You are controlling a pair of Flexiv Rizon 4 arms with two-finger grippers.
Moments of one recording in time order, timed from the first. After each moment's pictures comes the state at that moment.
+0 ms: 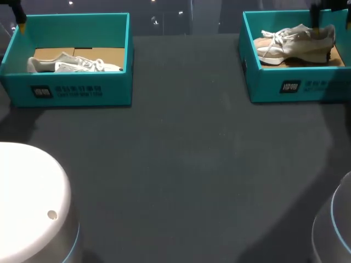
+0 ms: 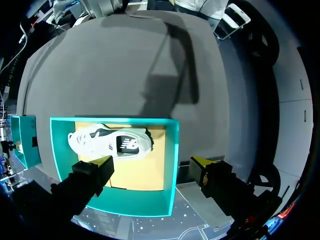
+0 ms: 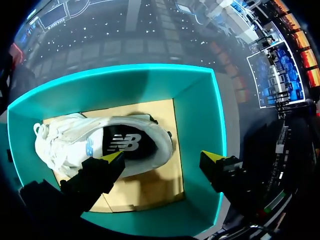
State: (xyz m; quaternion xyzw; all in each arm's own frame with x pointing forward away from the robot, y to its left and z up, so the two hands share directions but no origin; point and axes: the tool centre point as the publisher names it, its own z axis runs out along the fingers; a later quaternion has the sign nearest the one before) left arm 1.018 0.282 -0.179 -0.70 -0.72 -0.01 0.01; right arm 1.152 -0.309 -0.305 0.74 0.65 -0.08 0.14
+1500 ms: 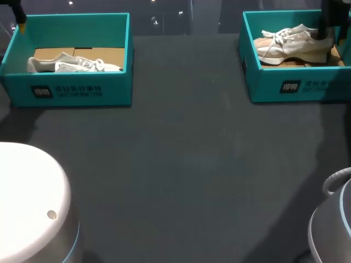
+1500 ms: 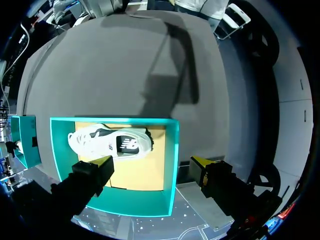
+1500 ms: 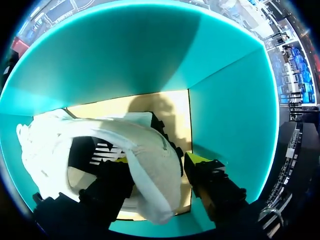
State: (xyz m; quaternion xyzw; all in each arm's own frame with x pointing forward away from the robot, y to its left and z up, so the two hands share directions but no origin) left arm 1.018 0.282 -0.179 -0.70 -0.72 -0.01 0.01; right arm 1.155 -0.325 -0.368 0.74 0.67 -0.07 0.06
